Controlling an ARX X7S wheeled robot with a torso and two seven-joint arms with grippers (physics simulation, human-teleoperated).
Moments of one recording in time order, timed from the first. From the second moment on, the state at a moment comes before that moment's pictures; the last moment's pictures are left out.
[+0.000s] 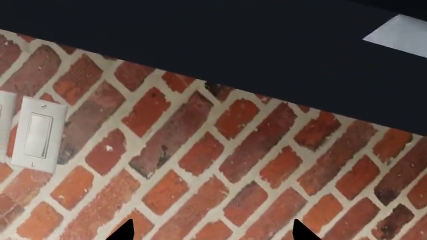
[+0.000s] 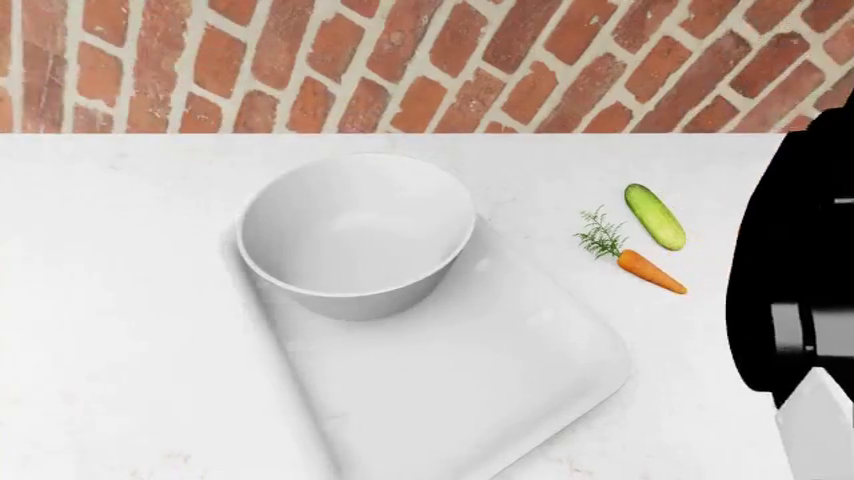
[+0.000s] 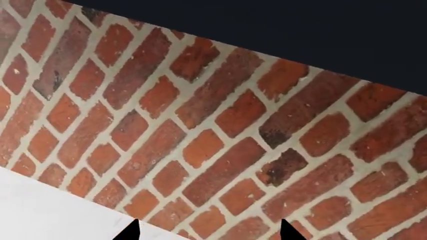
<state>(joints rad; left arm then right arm) -1.58 -0.80 0.53 0.20 -1.73 -0.67 -1.00 1.73 0.14 -0.24 0.02 -1.16 1.57 -1.54</state>
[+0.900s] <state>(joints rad) -1.58 -0.79 0.54 0.21 -1.73 -0.67 -1.00 1.90 1.11 -0.65 -0.18 1.56 1.48 0.22</state>
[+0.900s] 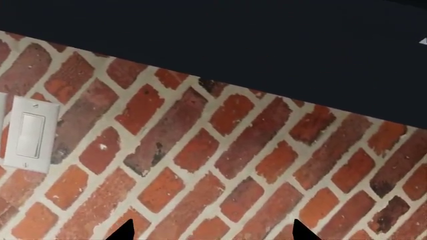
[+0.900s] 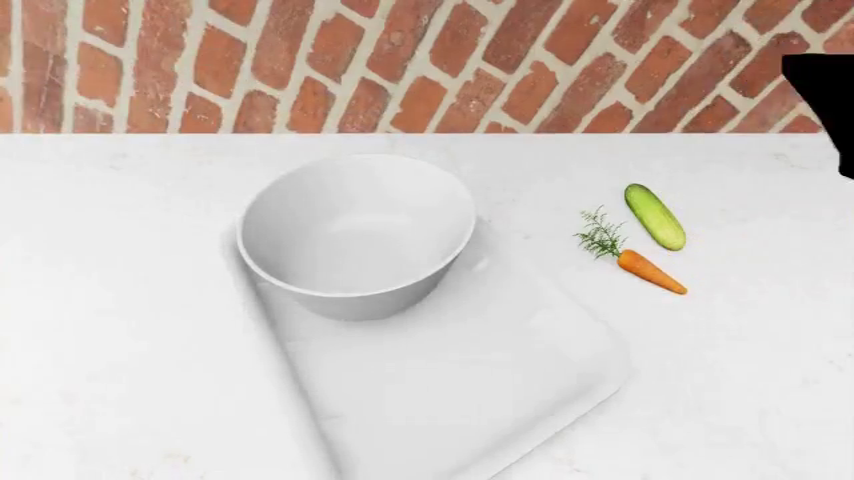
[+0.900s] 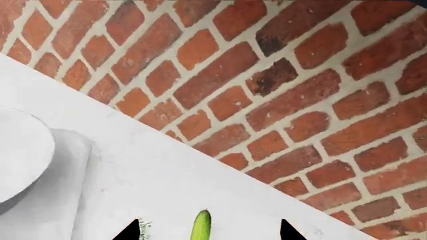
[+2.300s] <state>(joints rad) -1.58 -0.78 0.55 0.21 -1.73 -0.69 -1.01 1.56 1.06 -0.73 -0.24 1.43 1.44 0.03</state>
